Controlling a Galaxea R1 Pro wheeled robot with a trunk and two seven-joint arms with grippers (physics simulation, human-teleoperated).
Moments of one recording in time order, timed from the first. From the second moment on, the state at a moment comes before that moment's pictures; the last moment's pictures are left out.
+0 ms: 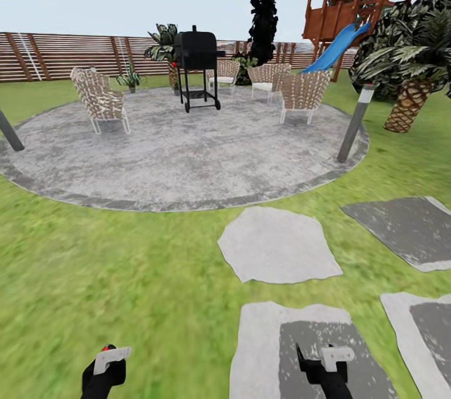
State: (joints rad) left arm -0.31 0.10 0.10 -0.40 0.07 -0.39 0.00; right arm -0.23 -0.06 0.00 -0.55 0.00 -0.40 0.00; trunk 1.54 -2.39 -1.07
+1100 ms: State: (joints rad) left arm -0.31 0.10 0.10 -0.40 0.07 -0.39 0.00; right arm -0.23 -0.06 0.00 -0.56 0.00 -0.40 0.00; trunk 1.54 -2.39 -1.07
